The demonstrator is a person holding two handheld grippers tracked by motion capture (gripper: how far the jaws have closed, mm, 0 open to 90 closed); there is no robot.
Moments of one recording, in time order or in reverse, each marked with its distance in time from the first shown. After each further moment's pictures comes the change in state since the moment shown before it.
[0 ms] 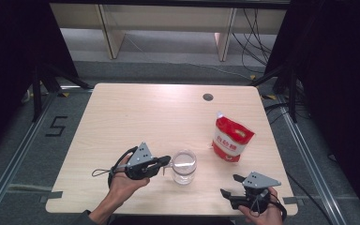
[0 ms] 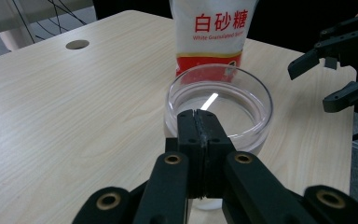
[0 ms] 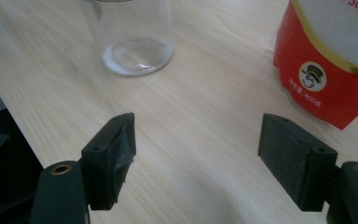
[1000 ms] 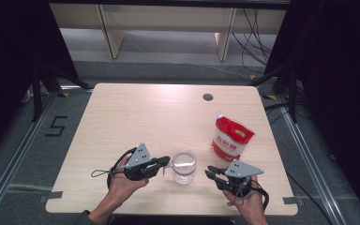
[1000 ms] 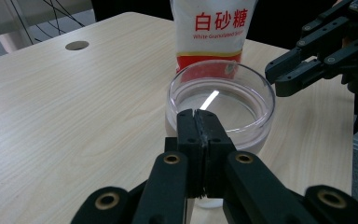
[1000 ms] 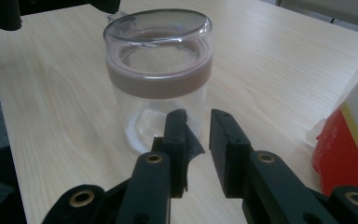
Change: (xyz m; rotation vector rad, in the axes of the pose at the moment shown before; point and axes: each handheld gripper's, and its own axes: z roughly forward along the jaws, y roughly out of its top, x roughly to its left) left arm -0.001 -0.005 0.000 -0.015 -0.003 0.001; right arm 0.012 0.044 0.037 -0.137 0.092 -0.106
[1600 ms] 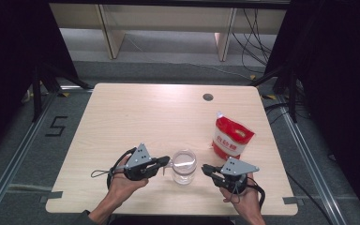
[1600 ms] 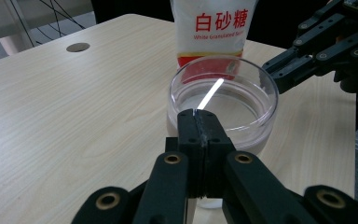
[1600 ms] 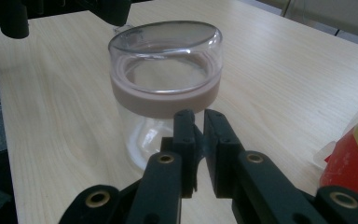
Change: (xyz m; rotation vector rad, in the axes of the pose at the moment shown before) left arm 0.000 -0.002 0.000 -0.006 0.003 -0.002; right arm 0.001 0.008 0.010 -0.028 0.004 -0.039
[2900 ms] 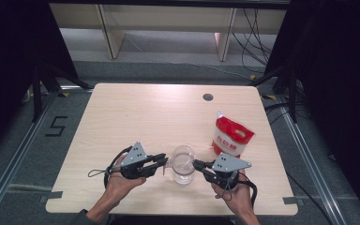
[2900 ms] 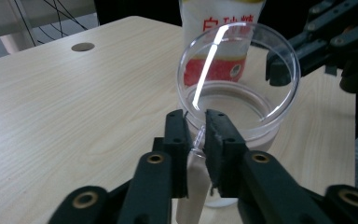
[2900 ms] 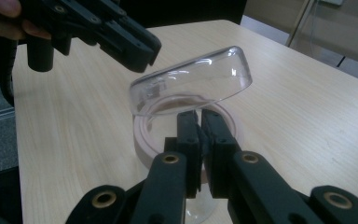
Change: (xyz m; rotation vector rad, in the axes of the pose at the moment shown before) left arm 0.011 -0.002 -0.010 -0.041 -0.020 -0.044; right arm 0.014 0.029 0.012 -0.067 0.041 -0.037
